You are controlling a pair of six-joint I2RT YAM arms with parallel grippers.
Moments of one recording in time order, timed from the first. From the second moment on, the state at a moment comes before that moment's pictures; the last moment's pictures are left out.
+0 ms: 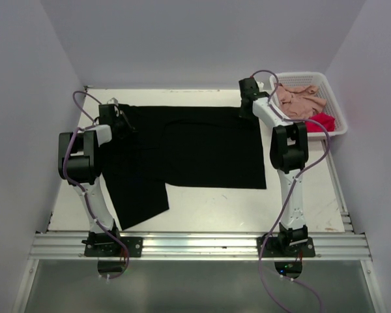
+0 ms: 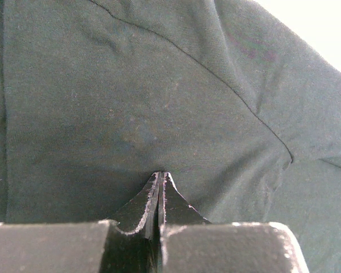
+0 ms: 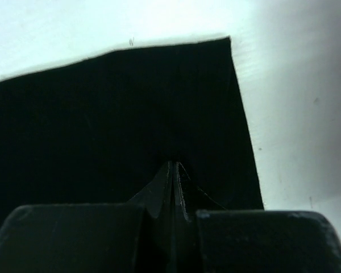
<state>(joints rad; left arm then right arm) 0.10 2.04 1.24 0.03 0.24 -0.49 0.22 2.34 2.01 -0.62 0.35 0.40</state>
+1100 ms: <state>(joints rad) 0.11 1.97 1.21 0.00 0.22 -0.49 0.22 1.93 1.51 -0.56 0.51 0.43</state>
